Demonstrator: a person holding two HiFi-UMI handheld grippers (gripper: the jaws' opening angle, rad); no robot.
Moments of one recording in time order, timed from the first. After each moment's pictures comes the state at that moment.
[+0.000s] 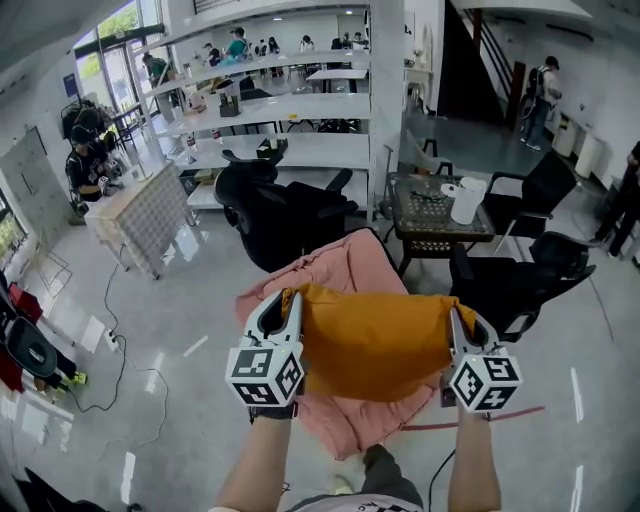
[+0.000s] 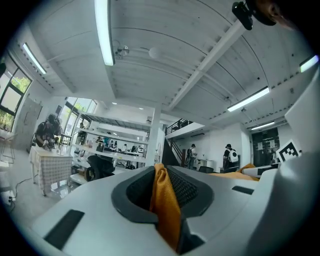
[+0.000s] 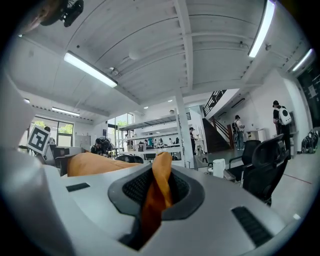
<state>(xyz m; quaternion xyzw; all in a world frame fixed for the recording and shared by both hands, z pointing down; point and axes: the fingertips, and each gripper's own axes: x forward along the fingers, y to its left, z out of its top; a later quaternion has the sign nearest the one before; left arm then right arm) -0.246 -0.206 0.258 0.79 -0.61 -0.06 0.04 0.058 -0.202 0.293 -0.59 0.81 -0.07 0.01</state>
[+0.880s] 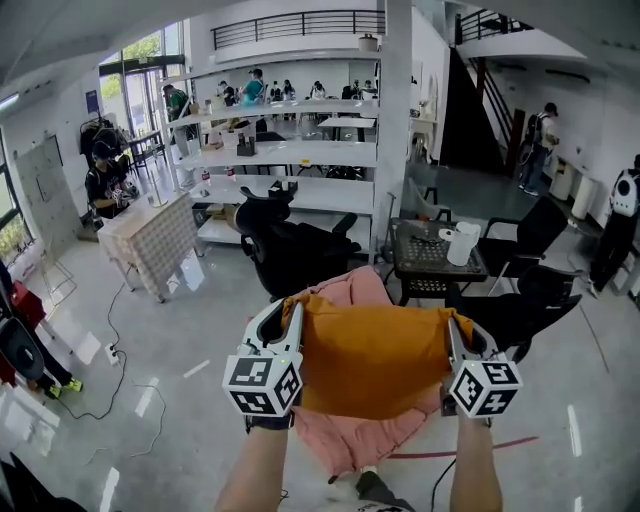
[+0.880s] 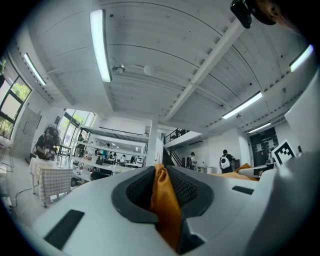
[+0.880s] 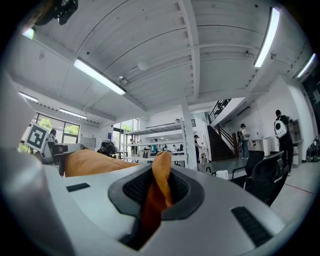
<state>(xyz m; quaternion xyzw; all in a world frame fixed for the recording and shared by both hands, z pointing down) -0.255 -0.122 0.181 0.79 -0.60 -0.09 -0.01 0.045 -0.139 0.220 -0.57 0.82 -0.03 0.03</state>
